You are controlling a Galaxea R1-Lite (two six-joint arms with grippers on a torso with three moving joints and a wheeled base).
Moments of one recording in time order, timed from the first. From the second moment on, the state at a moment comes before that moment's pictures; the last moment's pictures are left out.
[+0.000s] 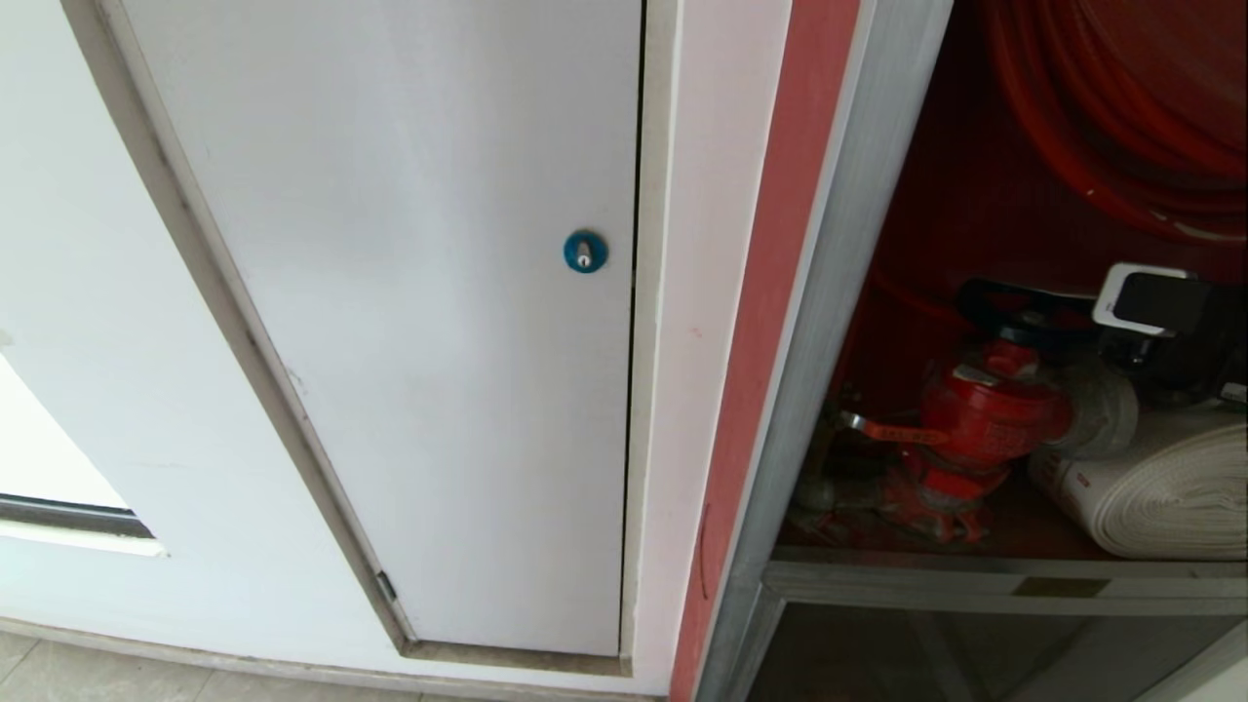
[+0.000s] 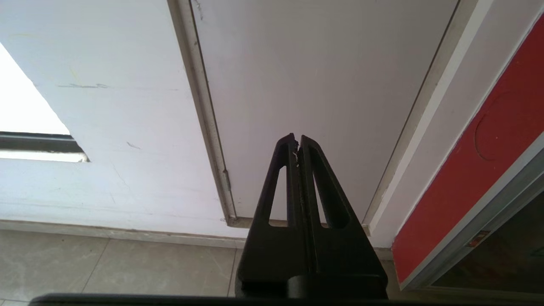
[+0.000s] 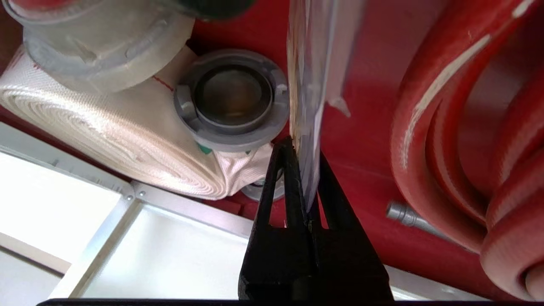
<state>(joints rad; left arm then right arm) 0.00 0.00 0.00 -0.01 -0.02 -0.01 -0.08 1.38 -1.05 -0.09 -0.51 -1.42</state>
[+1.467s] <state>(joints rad) 0.00 0.00 0.00 -0.01 -0.02 -0.01 -0.10 1.39 -1.03 -0.23 -0.46 -1.52</state>
